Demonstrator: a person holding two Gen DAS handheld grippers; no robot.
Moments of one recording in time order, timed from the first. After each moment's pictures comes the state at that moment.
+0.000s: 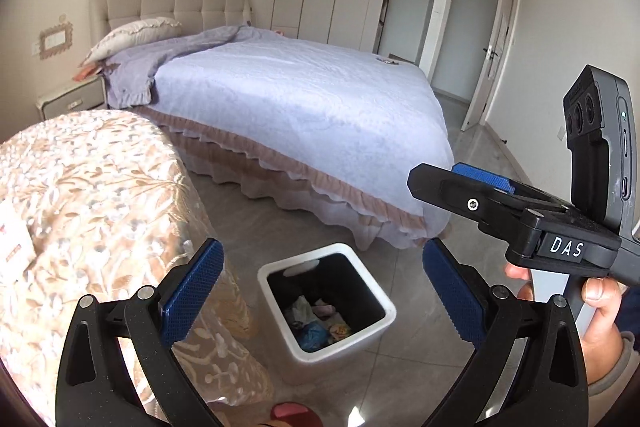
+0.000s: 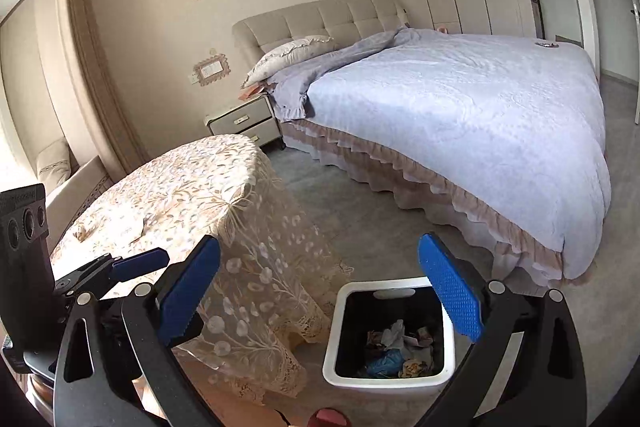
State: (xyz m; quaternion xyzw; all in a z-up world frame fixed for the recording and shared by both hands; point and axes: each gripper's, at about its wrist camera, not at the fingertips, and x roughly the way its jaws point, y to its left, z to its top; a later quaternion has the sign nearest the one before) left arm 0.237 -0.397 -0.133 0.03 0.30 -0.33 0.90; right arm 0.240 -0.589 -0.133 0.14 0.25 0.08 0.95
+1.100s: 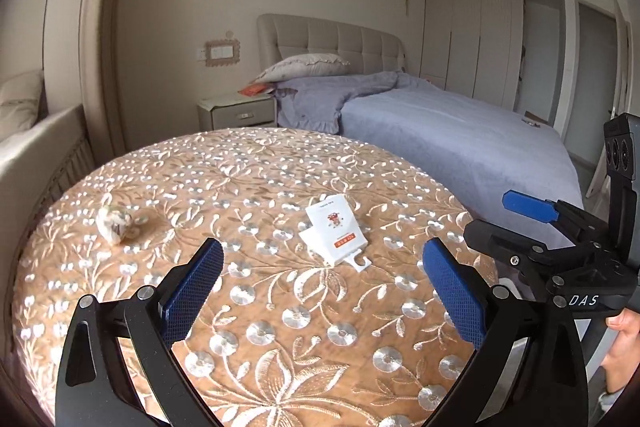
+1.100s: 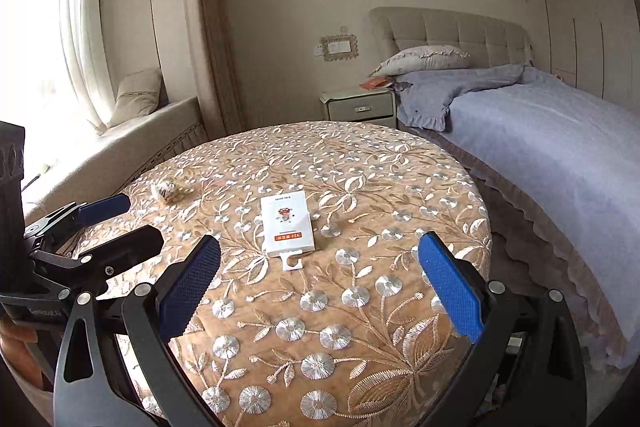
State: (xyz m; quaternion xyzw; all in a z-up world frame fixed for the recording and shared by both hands) left arm 0.228 -0.136 -0.085 0.00 0.24 -0.07 0.97; right arm 0.291 -0.346 -0.098 0.03 0.23 0.24 0.94
